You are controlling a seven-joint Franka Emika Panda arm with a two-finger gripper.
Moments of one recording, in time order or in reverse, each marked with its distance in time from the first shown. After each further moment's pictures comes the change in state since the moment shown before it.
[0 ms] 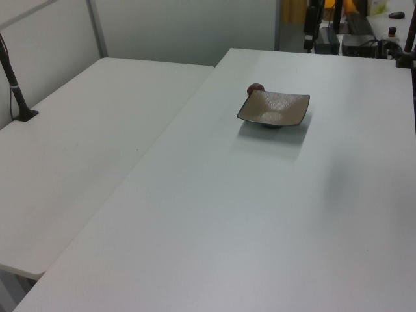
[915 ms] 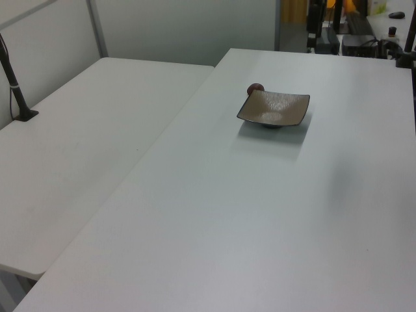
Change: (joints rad) arm -0.001 -0.008 0.000 0.012 -0.003 -0.043 0.000
